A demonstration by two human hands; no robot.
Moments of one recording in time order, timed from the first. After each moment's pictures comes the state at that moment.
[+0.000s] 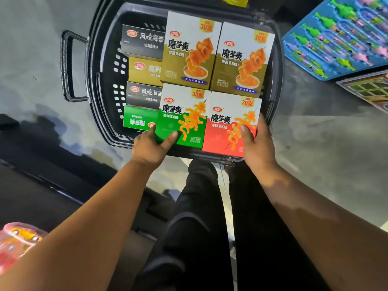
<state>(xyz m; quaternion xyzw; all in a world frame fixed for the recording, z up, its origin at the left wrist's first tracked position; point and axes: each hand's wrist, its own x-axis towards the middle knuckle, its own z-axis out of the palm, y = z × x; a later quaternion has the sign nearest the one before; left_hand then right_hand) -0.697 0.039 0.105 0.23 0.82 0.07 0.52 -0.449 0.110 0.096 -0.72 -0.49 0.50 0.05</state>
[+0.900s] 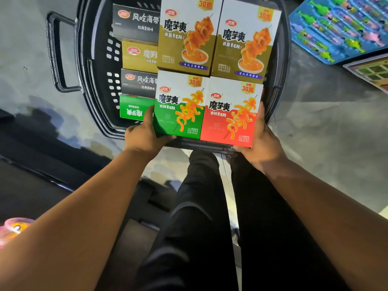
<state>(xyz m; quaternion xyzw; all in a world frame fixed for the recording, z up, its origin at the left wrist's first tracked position) -0.707 0.043 0.101 0.41 0.80 -0.12 0.41 -0.429 0.098 0.095 -0.59 -0.67 0.42 -0.15</state>
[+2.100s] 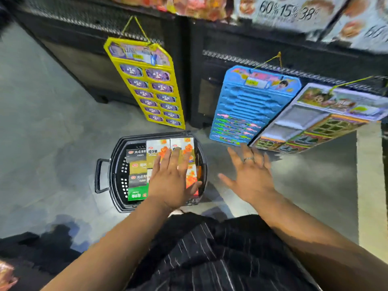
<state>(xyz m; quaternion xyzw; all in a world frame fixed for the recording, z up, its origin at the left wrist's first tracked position) -0.575 0.086 0.429 0.75 0.64 -0.06 0.14 -0.357 0.108 0.437 -0.66 -0.73 0.12 -0.14</state>
